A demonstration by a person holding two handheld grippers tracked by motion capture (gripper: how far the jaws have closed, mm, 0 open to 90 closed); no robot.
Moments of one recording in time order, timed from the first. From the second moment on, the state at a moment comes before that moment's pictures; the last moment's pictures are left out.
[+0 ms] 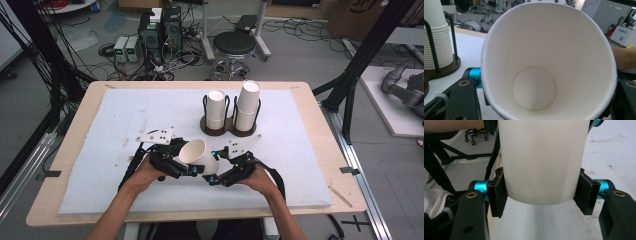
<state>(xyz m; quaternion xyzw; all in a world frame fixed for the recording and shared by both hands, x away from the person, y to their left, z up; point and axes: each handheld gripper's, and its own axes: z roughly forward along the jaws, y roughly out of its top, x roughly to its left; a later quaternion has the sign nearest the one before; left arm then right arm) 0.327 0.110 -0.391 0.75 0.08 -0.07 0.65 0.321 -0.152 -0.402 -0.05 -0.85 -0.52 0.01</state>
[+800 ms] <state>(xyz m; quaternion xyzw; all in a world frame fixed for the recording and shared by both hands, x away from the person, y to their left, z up) 0.325 0.114 -0.388 0.75 0.08 -0.05 0.65 0.319 -0.143 -0.405 -0.06 -0.87 -0.49 0.00</state>
